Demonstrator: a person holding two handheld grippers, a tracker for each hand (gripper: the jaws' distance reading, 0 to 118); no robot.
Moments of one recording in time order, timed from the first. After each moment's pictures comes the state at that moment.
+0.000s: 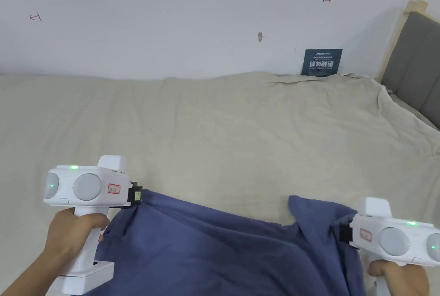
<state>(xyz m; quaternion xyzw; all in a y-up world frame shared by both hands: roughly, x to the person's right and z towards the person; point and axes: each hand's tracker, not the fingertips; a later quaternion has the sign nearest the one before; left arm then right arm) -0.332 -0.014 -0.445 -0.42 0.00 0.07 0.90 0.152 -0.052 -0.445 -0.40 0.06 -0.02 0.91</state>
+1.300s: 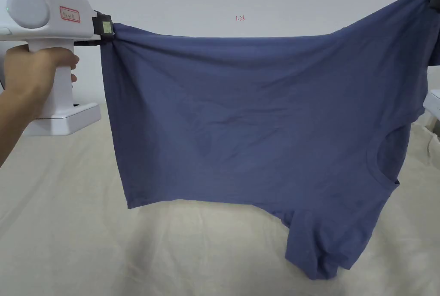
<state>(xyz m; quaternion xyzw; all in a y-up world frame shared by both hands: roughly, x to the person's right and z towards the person) -0.424 0.334 -0.383 -0.11 0.11 0.05 0.99 0.120 0.335 -0.493 0.01 0.13 -0.02 0.99</state>
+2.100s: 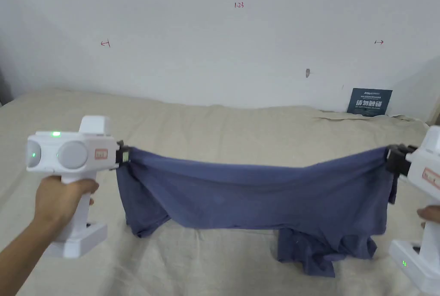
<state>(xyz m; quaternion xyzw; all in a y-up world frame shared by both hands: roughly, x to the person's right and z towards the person) -0.427 0.085 -0.402 -0.29 0.11 0.07 0.95 0.119 0.088 -0.480 -0.18 0.12 -0.05 0.97</state>
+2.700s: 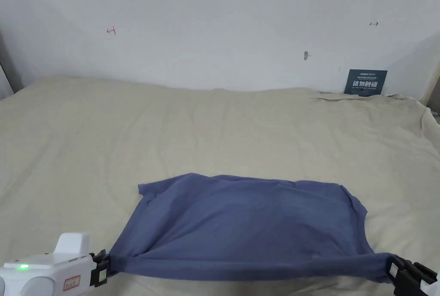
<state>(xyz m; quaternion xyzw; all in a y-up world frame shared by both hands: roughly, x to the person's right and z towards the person) -0.390 -0.048 -0.176 -0.40 0.10 0.10 0.91 0.152 0.001 -0.236 -0.28 0.14 -0.10 0.94</state>
